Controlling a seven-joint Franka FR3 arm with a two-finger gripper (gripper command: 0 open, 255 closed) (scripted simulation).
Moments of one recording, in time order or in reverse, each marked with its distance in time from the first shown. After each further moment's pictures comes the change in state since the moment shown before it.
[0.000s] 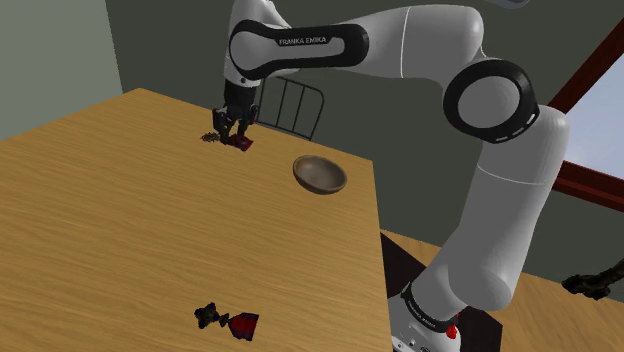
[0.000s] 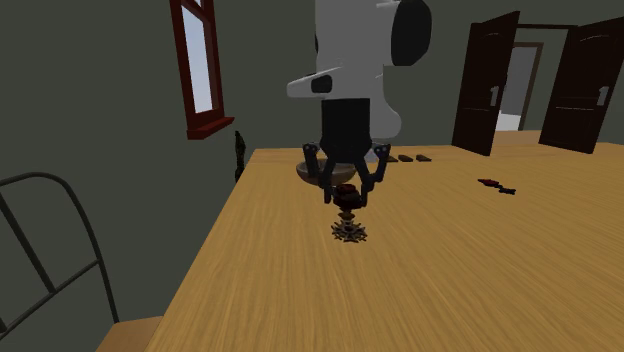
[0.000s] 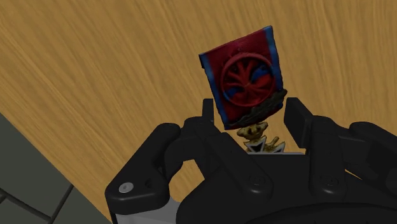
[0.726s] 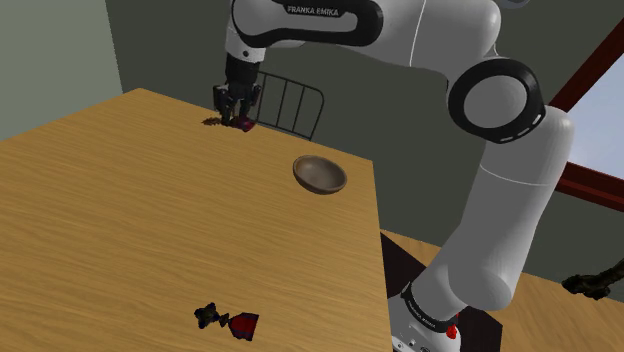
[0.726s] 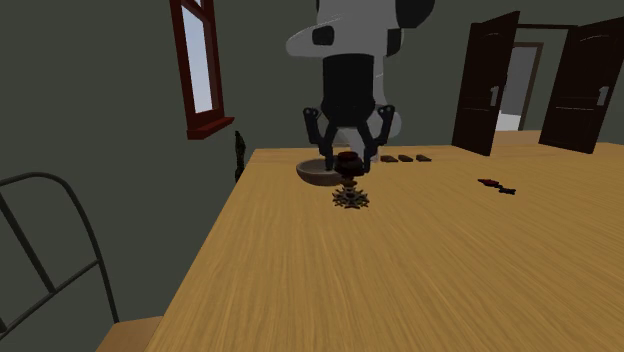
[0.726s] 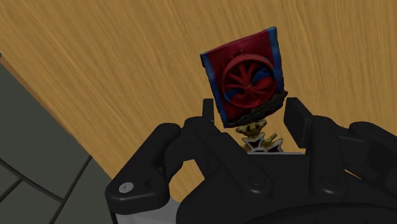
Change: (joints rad) arm 0.002 -0.020 0.002 0.120 0.002 -0.140 0.004
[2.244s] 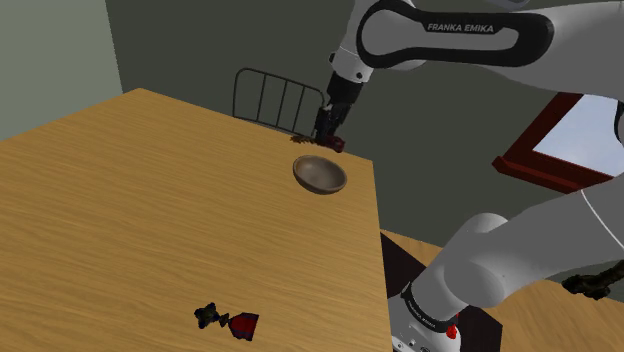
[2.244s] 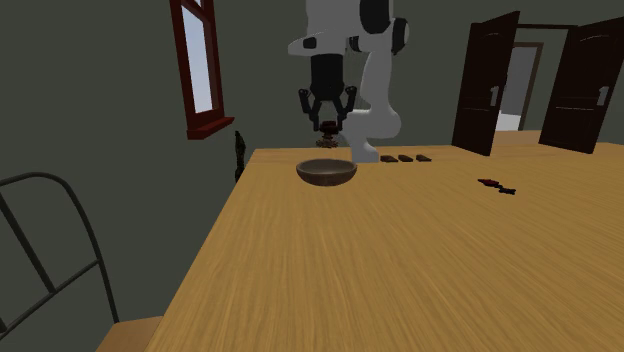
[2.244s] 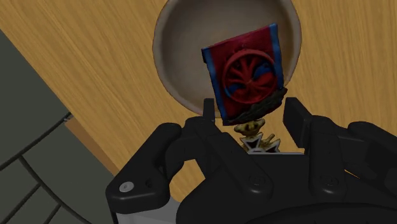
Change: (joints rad) arm -0.114 -0.723 -0.113 -0.761 0.080 0.030 -0.243
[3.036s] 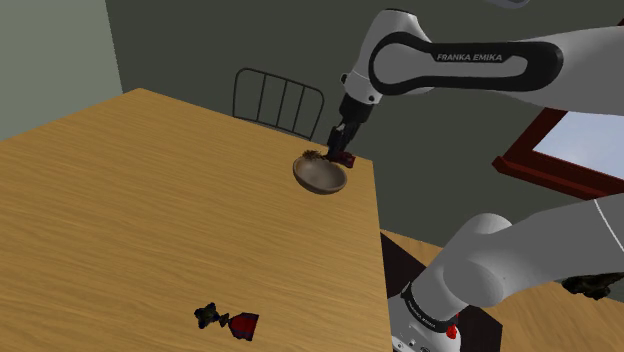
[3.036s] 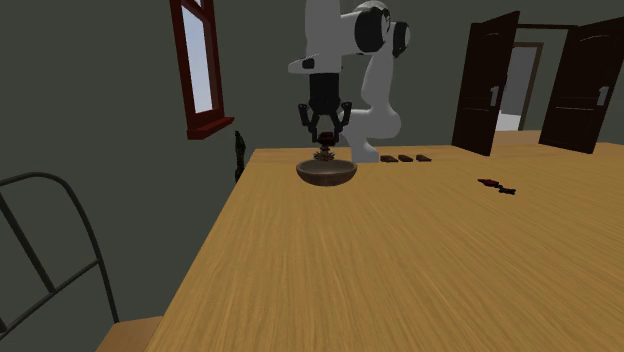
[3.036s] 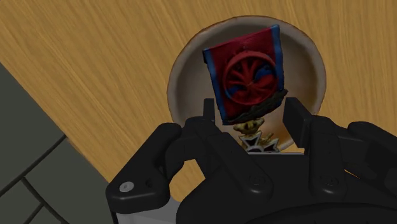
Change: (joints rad) arm -0.015 -0.103 -0.033 -0.180 -0.008 0.073 -0.050
